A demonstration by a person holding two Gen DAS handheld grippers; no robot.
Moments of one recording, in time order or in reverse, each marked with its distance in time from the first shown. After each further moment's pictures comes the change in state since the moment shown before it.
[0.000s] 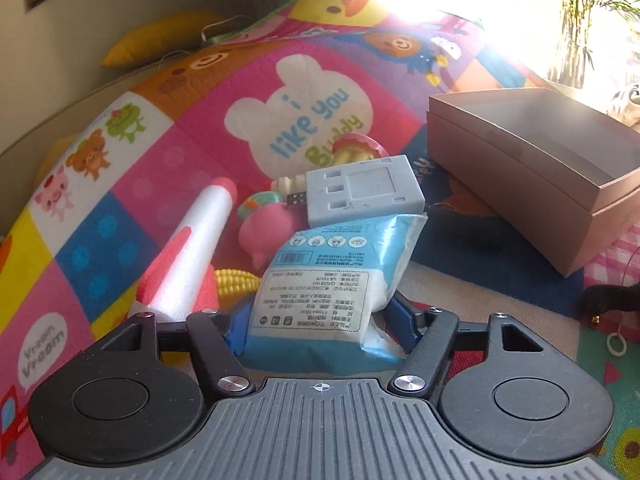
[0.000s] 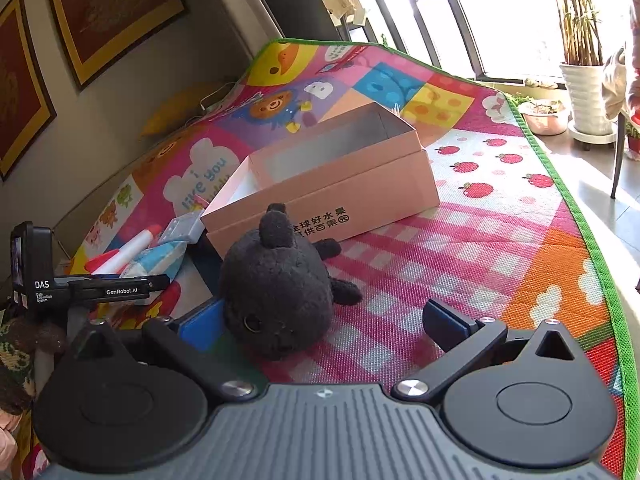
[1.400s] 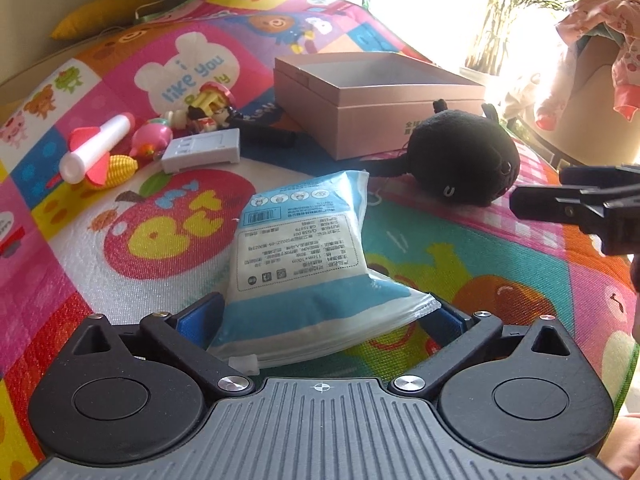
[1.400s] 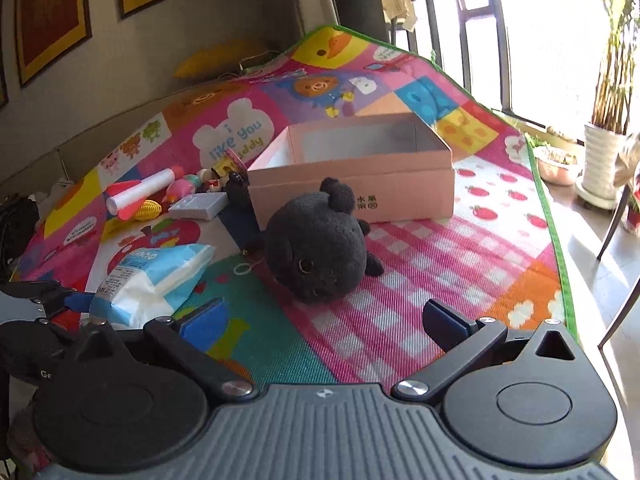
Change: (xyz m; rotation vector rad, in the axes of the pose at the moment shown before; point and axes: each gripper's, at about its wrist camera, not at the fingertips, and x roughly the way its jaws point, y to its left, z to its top) left arm -0.110 -0.081 -0.078 -0.016 0.045 -0.243; right arm -0.039 0.045 -0.011 -0.298 0.036 -0.053
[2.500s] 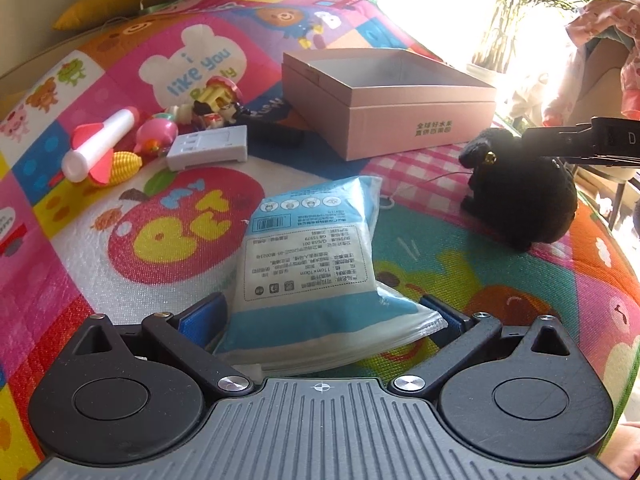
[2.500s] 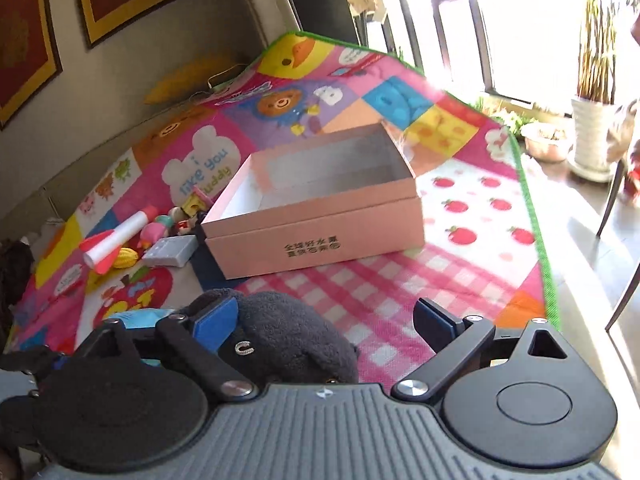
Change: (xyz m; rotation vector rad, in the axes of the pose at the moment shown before) left arm 0.004 0.007 0.010 -0.018 0.036 0.003; right arm 0.016 -0.043 0.036 0.123 0.014 -0.020
